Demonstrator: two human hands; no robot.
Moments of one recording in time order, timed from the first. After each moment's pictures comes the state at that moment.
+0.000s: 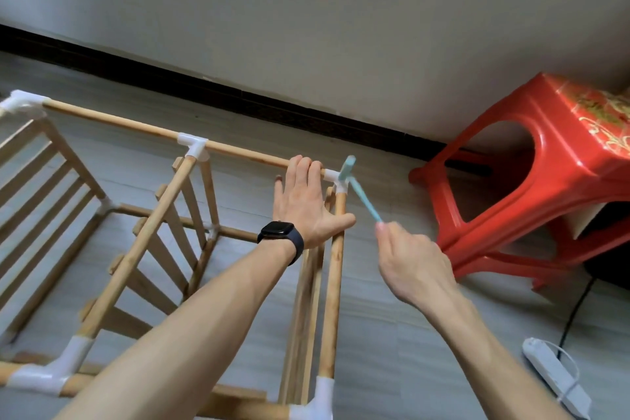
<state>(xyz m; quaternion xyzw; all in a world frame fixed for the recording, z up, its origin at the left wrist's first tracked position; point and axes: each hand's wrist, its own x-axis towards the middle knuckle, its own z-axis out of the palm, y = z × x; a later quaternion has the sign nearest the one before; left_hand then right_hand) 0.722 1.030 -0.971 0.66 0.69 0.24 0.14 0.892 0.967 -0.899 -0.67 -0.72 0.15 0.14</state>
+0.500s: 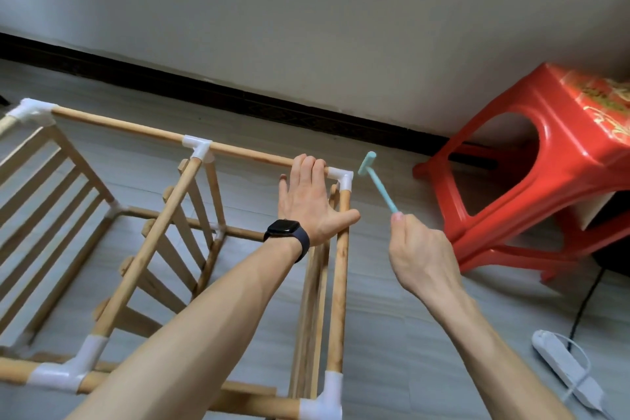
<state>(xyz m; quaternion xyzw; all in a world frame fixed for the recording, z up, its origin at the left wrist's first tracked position) 0.723 1.028 -0.968 0.67 0.69 0.23 0.16 0.896 0.969 -0.907 -0.72 -0.65 0.17 0.15</state>
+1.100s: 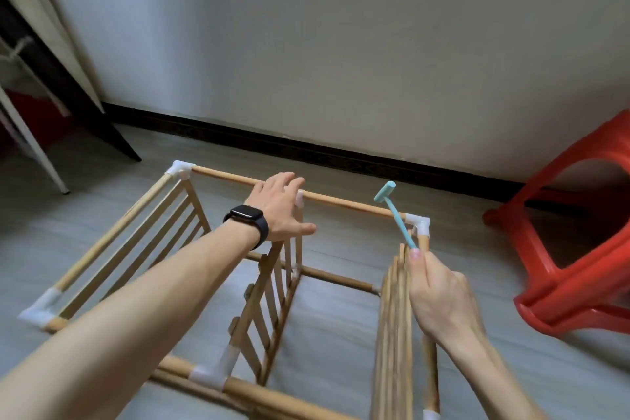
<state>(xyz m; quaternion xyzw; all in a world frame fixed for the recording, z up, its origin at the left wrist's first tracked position) 0.519 1.009 -0.905 0.70 0.71 0.02 0.08 0.808 0.936 -0.892 -0.65 -0.70 0.21 0.21</state>
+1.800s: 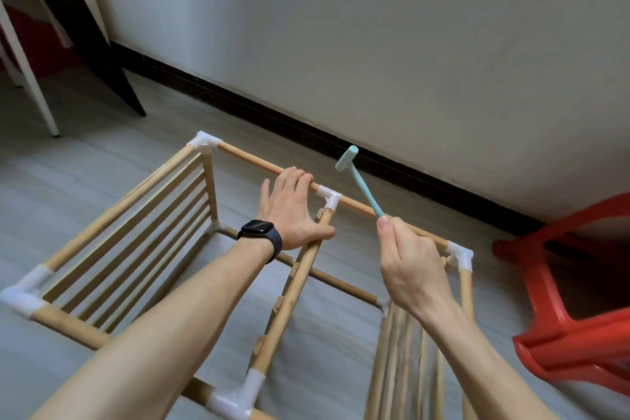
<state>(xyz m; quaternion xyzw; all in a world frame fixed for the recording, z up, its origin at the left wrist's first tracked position) 0.478 1.019 -0.964 0.63 0.74 0.20 0.14 0.691 0.993 -0.886 -0.51 -0.81 0.18 0.23</state>
